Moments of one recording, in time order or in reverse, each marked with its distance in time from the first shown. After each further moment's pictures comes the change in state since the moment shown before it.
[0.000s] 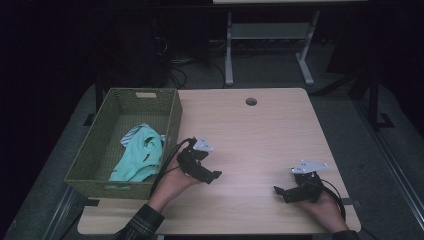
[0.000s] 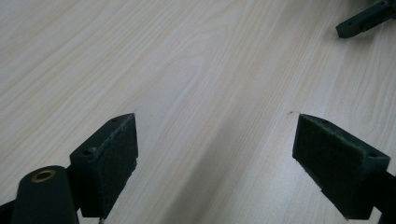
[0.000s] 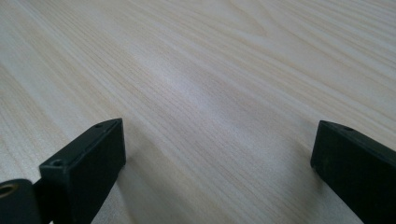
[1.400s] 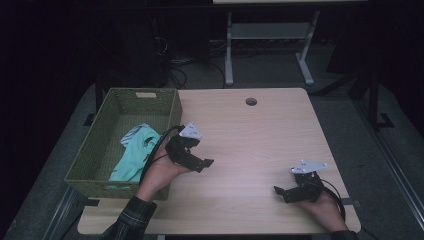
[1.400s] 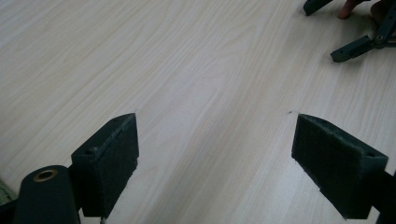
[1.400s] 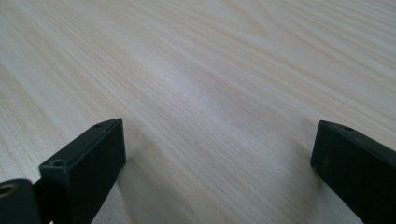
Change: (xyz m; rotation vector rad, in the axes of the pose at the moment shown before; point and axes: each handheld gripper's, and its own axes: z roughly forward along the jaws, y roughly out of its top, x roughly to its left) left arm 0.021 0.013 -0.039 -0.038 0.012 -0.005; right arm 0.000 0.000 0.000 0.001 0.000 -0.002
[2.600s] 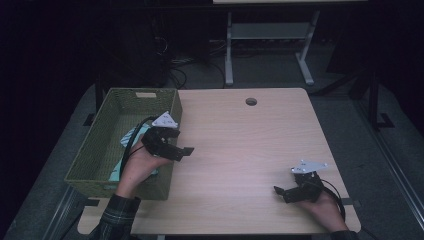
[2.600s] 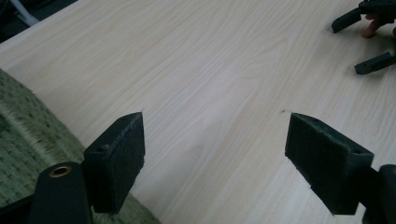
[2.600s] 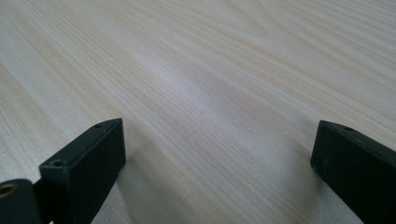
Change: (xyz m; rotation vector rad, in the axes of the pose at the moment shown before) left arm 0.033 -0.013 -0.050 -0.052 0.077 -0.078; right arm 0.000 0.000 0.000 0.000 0.000 0.000
